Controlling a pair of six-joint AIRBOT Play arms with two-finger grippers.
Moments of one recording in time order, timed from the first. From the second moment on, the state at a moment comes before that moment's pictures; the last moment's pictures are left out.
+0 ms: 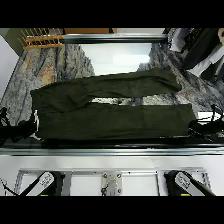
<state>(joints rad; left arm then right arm) 0.77 -1.10 0.68 1.11 -1.04 -1.16 -0.59 -1.12 0.76 -1.43 1.17 1.48</state>
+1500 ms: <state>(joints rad) 0.77 -1.10 0.67 1.10 -1.04 -1.16 -0.32 -1.95 1.57 -1.01 0.78 1.69</state>
